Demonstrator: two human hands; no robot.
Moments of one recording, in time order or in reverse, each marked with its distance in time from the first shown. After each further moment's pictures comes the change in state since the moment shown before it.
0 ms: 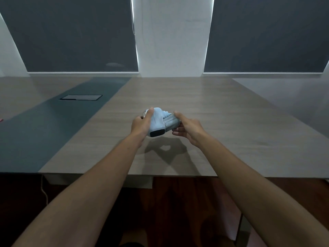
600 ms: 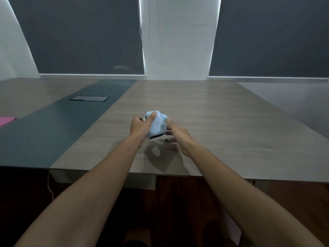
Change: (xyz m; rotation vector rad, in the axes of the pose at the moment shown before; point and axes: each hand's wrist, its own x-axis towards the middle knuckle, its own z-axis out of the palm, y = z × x) left_hand 0.002 -0.007 -0.022 0.032 0.085 0.044; right_hand -0.023 0.021 0.046 -0.171 -0.109 0.059
